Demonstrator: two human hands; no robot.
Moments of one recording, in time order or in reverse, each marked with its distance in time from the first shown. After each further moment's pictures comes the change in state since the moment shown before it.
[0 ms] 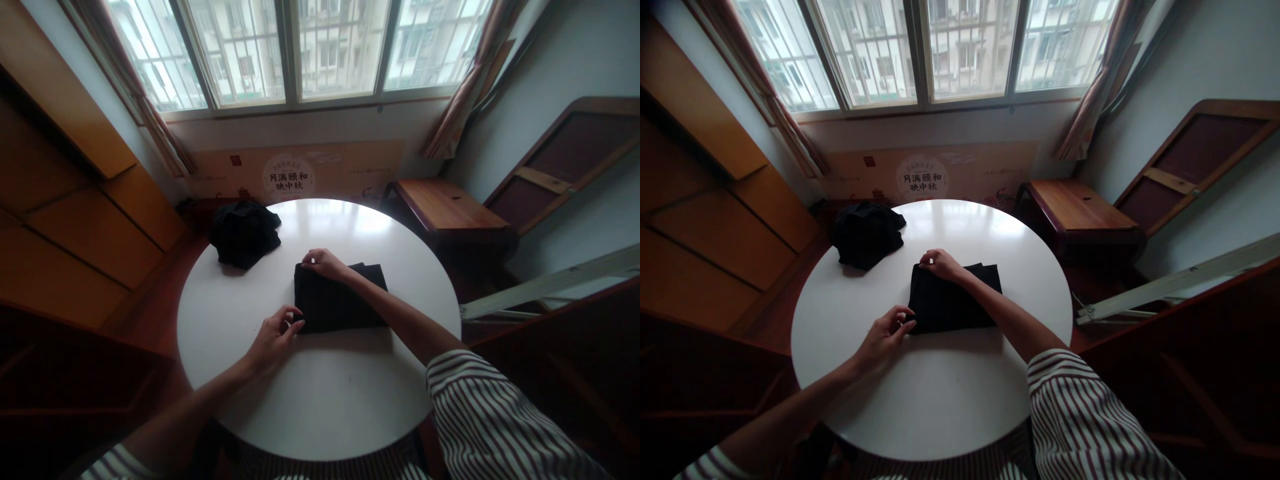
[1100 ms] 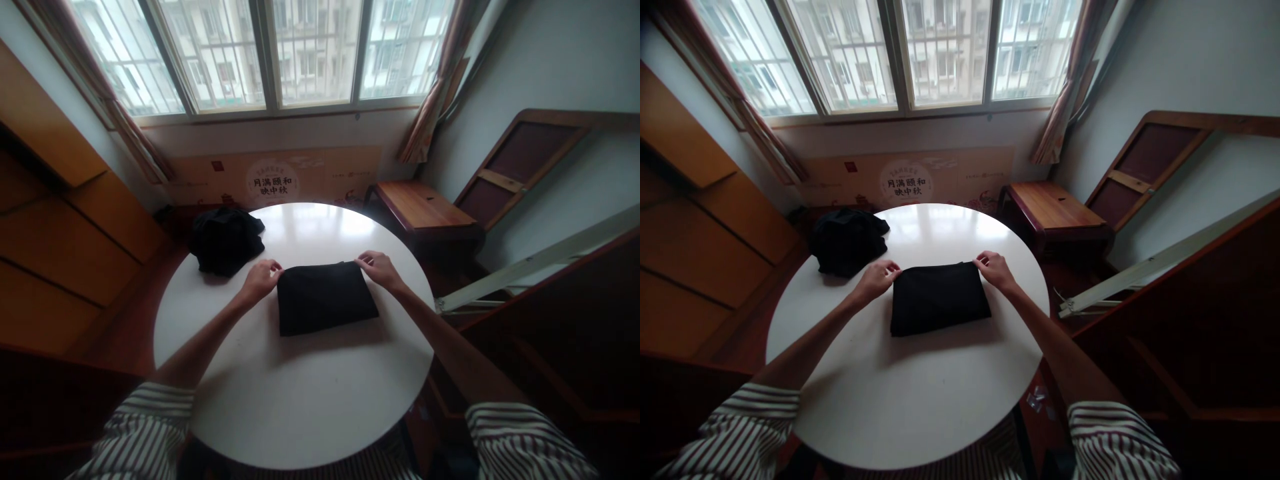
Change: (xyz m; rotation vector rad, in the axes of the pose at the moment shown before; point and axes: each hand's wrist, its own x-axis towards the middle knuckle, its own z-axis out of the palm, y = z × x) left_hand 0.132 0.028 -0.041 0.685 0.170 0.161; right_hand -0.120 0.050 -0.080 -0.077 0.452 0.574
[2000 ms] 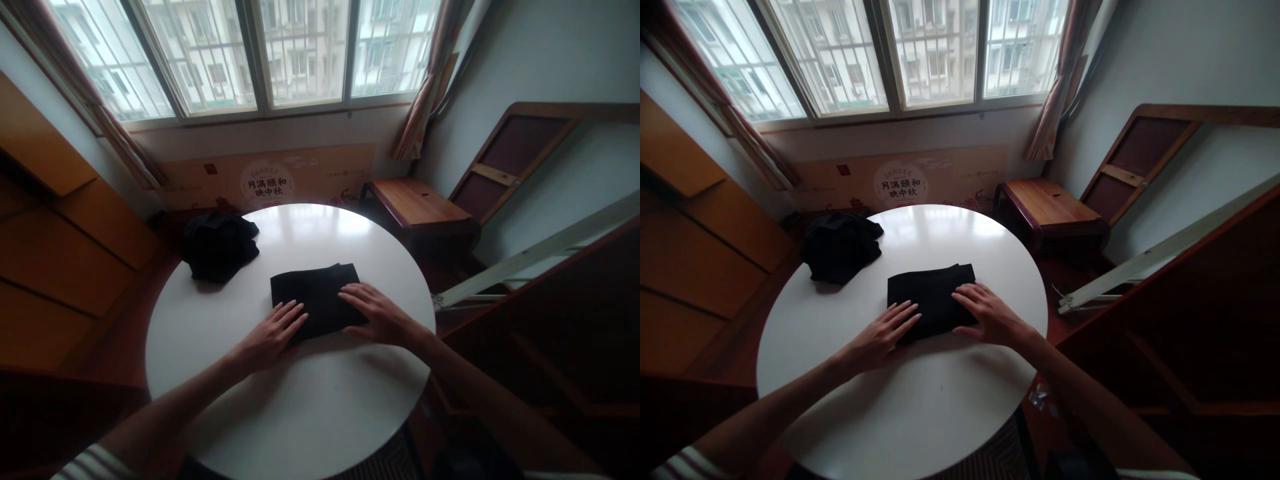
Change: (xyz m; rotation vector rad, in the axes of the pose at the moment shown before) left_hand -0.098 0.017 0.018 0.167 -0.193 0.783; right_hand -0.093 -0.005 -0.001 -0.383 -0.236 -0.706
